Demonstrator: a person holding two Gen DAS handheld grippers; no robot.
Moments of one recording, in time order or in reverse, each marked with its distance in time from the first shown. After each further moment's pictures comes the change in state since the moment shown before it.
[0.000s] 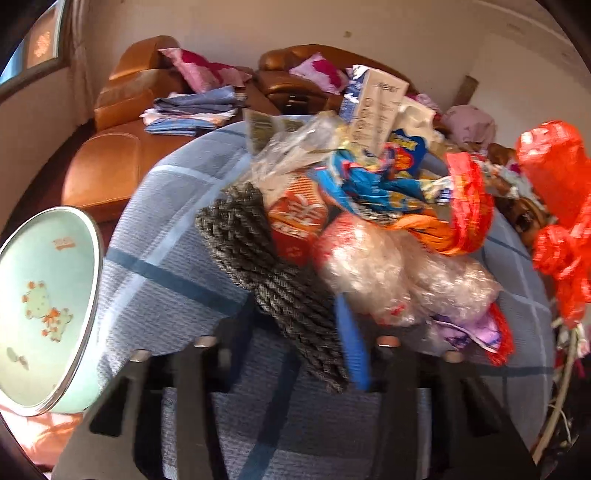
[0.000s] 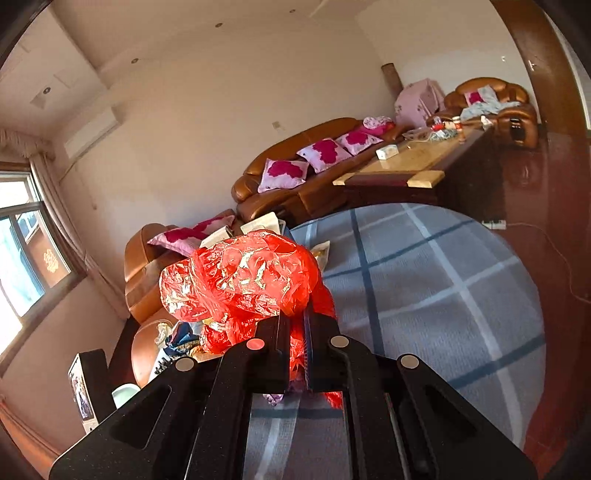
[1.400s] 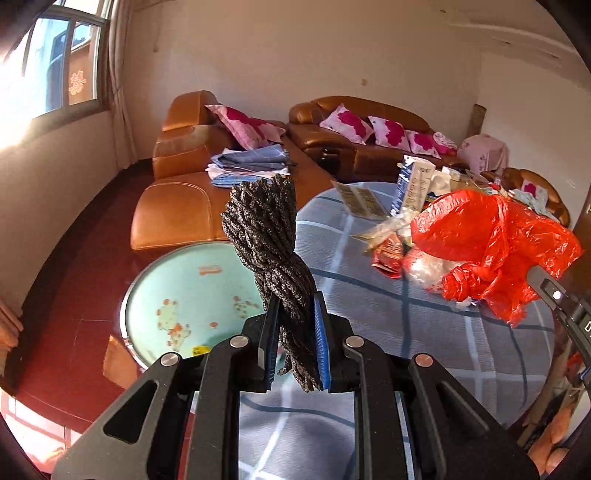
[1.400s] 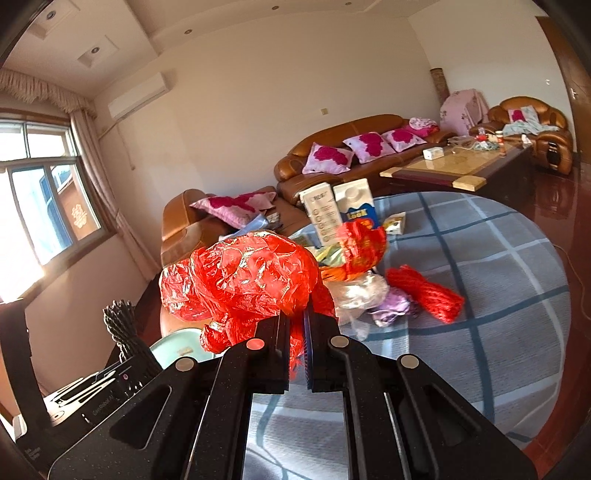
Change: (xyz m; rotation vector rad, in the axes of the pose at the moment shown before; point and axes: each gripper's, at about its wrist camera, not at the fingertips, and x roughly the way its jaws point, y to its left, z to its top) left arm -0.163 0.106 -0.039 0.024 -0.203 0.141; right arm -0.047 0.115 -0.068 -0.152 0.056 0.107
